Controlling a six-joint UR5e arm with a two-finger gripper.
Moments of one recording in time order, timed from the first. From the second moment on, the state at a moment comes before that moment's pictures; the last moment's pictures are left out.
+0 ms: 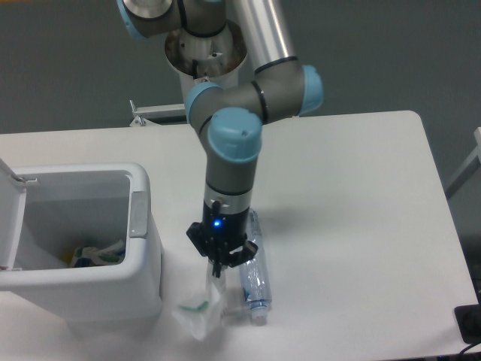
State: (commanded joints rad) arm 2.41 -1.95 -1.51 -0.72 1.17 0.56
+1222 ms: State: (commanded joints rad) arm 2.22 -1.56 -1.73 -0.73 0.99 0.27
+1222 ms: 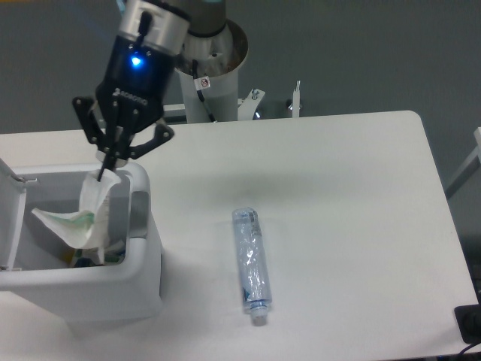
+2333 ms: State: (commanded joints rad) arm 2.49 -1.82 -1.63 -0.75 1.11 0.23
